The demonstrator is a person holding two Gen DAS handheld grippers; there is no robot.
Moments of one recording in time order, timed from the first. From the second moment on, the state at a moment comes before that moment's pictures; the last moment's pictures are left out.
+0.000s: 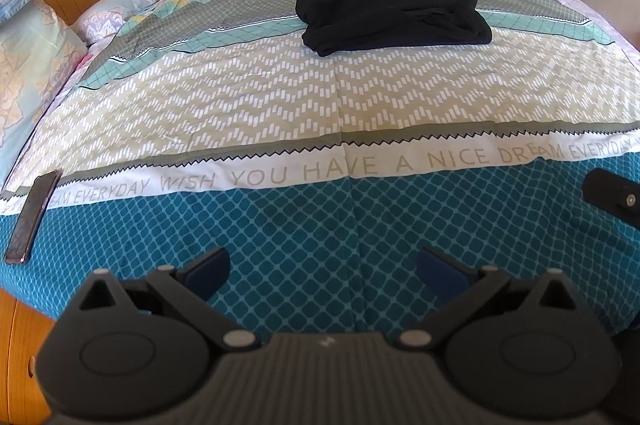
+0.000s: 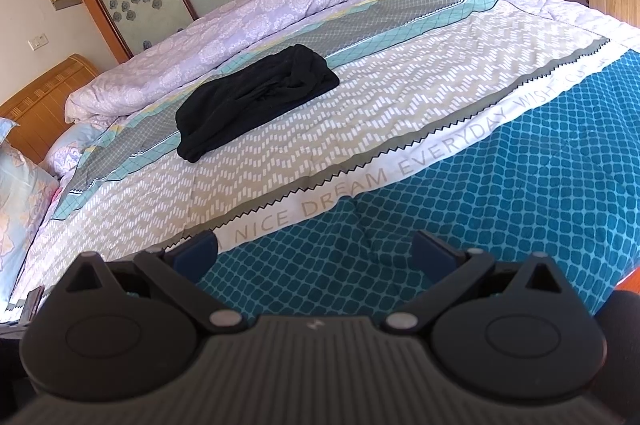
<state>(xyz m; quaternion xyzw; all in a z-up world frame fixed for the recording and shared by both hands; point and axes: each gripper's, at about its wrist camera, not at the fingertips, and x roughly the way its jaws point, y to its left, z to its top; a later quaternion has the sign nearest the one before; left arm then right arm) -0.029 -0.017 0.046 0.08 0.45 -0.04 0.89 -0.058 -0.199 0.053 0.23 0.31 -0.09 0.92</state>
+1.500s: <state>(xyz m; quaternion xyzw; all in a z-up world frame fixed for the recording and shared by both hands) -0.029 -0.018 0.044 0.09 0.46 -0.04 0.89 -0.057 -0.200 0.053 0.23 0.31 -0.09 0.92</state>
